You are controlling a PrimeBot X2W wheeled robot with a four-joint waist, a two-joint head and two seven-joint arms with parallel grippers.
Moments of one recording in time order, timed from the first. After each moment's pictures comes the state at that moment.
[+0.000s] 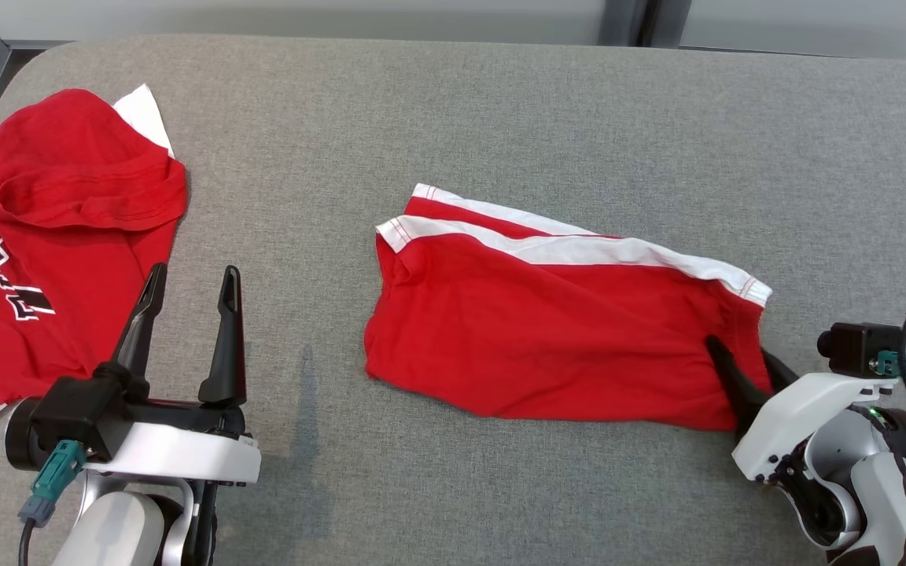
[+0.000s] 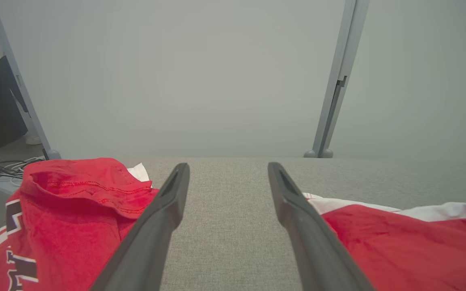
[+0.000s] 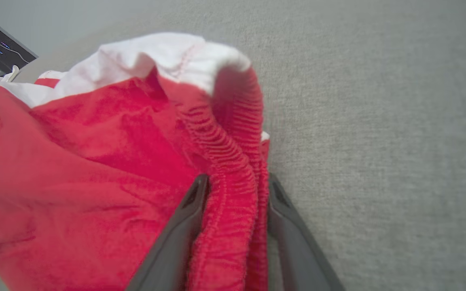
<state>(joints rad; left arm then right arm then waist) -0.17 0.30 -0.28 0.02 -0.44 0.17 -0.26 -0.31 -0.17 0.17 0.47 0.51 0.13 0.14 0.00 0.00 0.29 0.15</state>
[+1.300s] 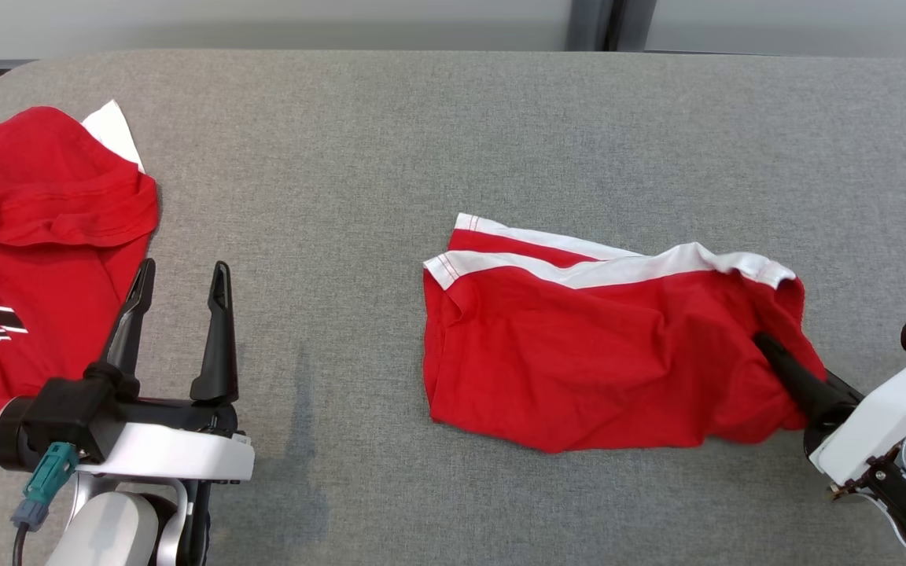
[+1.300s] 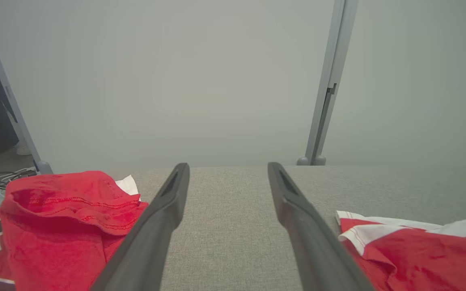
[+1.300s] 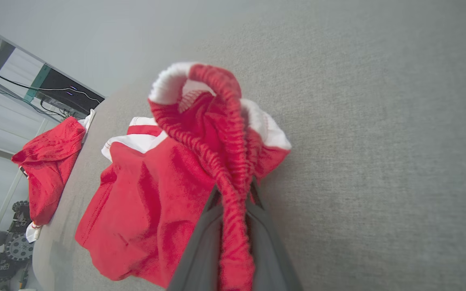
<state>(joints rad) -0.17 0.30 -0.26 0.00 -0.42 0.18 -0.26 -0.19 -0.35 0.15 0.14 0.93 0.13 0.34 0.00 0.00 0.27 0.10</state>
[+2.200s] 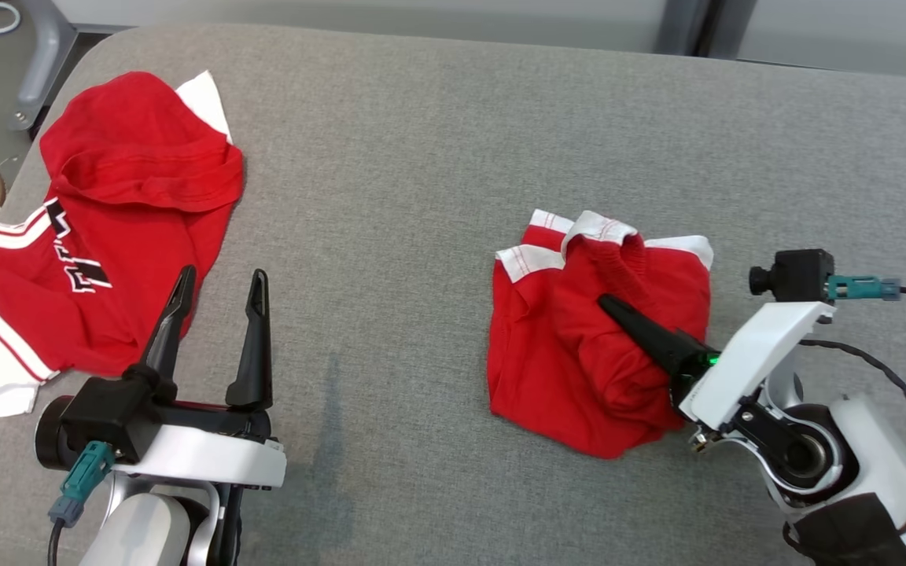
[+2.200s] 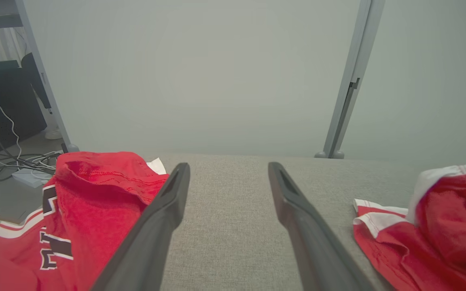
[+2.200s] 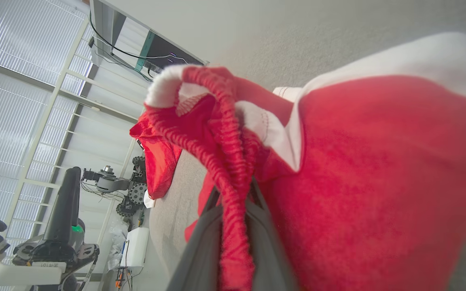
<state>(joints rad) -0.17 0.27 -0.30 0.02 -0.43 0.18 -0.26 -0.40 -0.19 0.32 0.22 1.11 0.13 0.43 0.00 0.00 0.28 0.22</state>
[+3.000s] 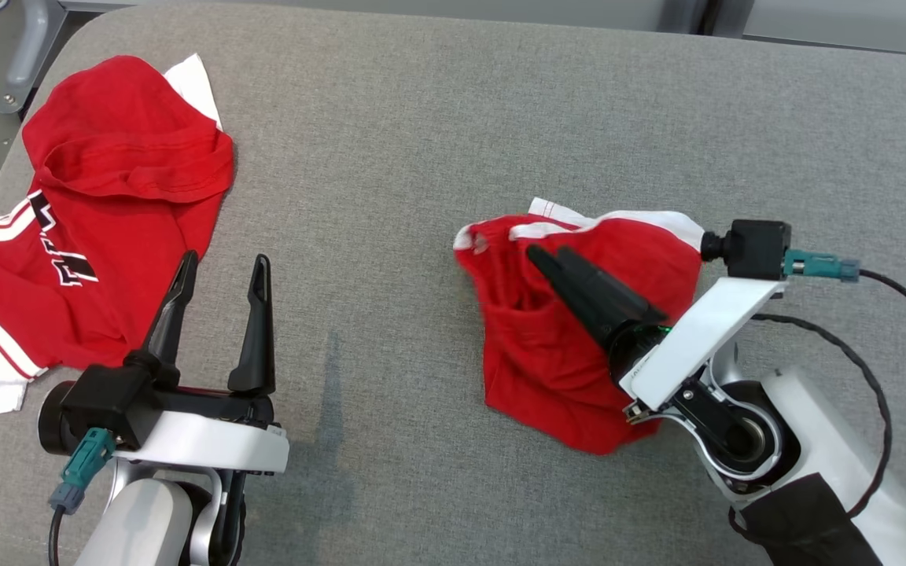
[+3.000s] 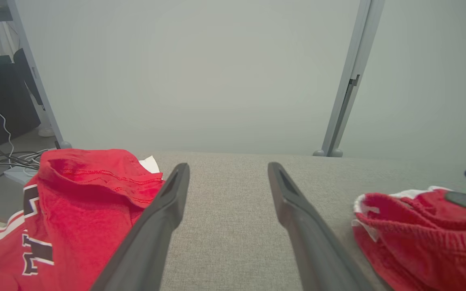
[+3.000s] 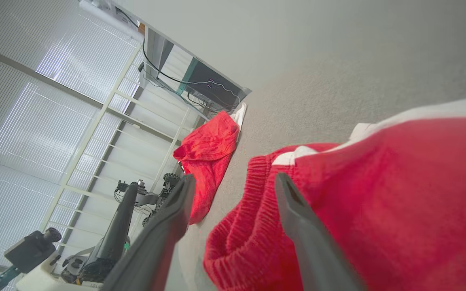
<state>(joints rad) -0.20 0.24 -0.28 0.04 -0.41 0.15 -0.26 -0.49 -0.14 0.46 0.21 1.15 0.13 0.25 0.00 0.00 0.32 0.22</state>
